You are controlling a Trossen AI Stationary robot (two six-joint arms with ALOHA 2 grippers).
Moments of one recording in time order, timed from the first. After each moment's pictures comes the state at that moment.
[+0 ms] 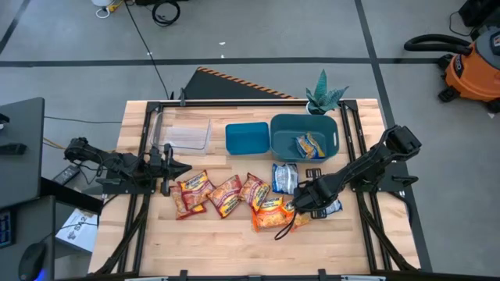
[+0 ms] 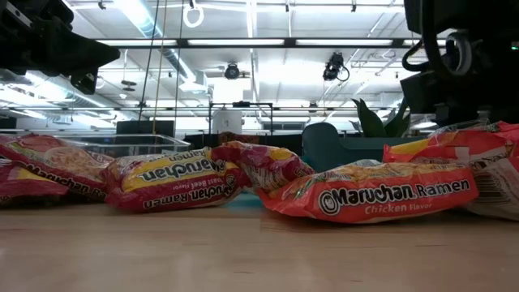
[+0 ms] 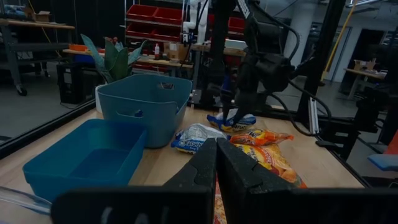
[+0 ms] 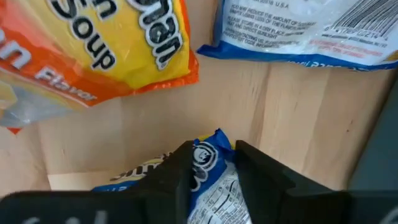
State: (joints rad) left arm -0.38 0.02 0.06 0.01 -0.49 -0.12; right arm 0.45 1.63 0.93 -0.95 0.19 0.42
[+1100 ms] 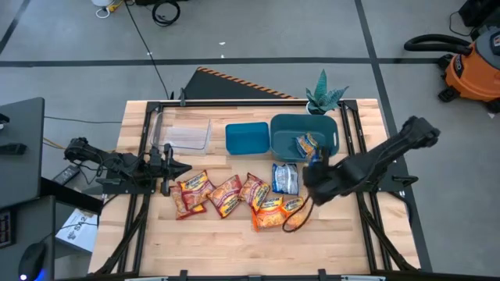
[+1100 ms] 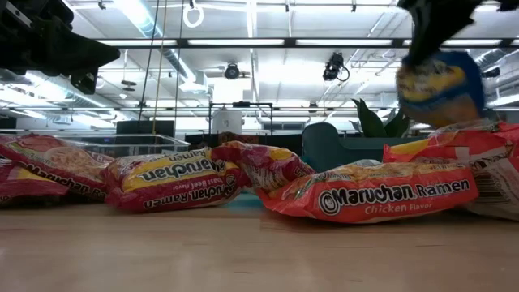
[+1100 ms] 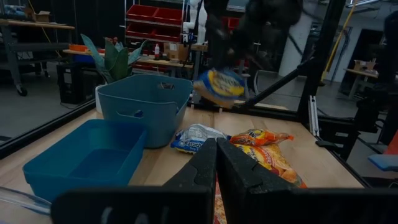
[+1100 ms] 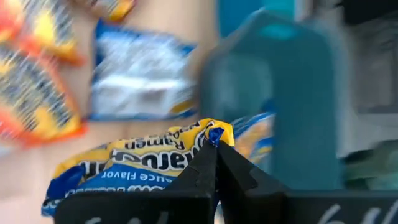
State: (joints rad) left arm -0.38 0.02 0.06 0.01 -0.49 -0.12; right arm 0.48 1.35 1.20 -1.30 0.65 0.44
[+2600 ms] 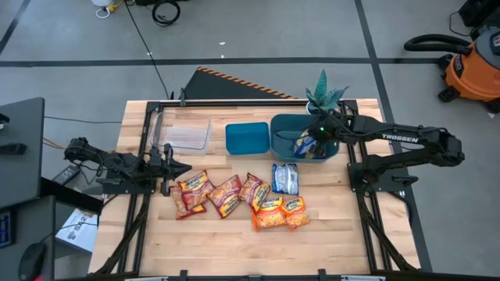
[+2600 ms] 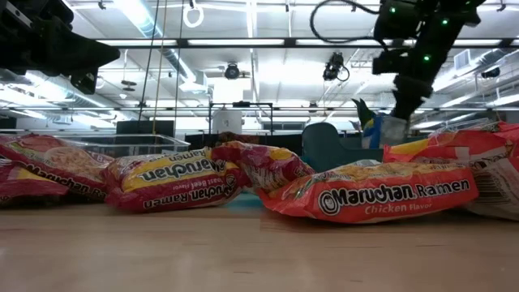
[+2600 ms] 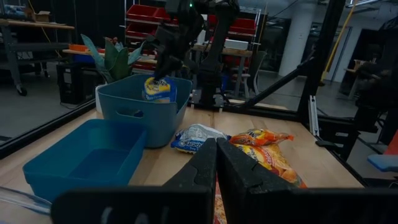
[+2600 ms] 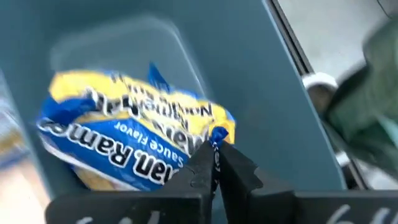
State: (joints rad) left arm -0.38 0.02 0.06 0.01 -0.49 -0.12; right arm -0.36 1.04 0.77 -0.81 0.36 -0.01
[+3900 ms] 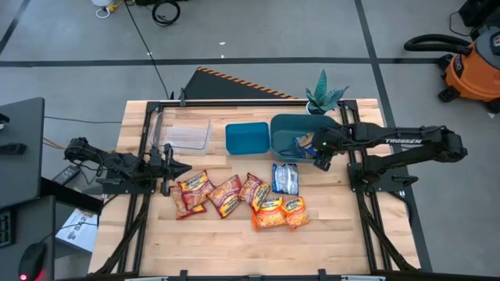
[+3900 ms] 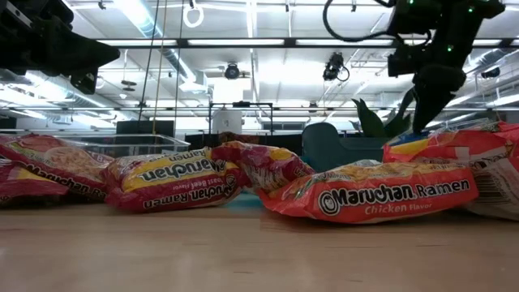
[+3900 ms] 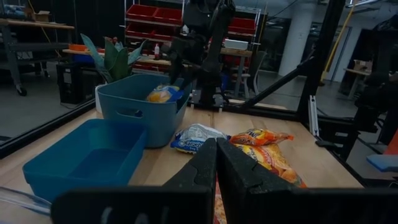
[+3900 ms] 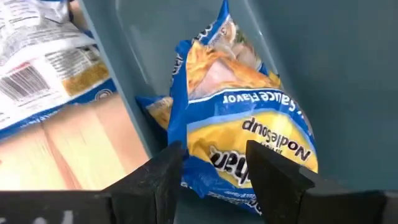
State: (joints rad) left arm -0.38 0.02 0.06 0.01 -0.49 -0.12; right arm -0.19 1.00 0.75 -0.94 0.27 0.23
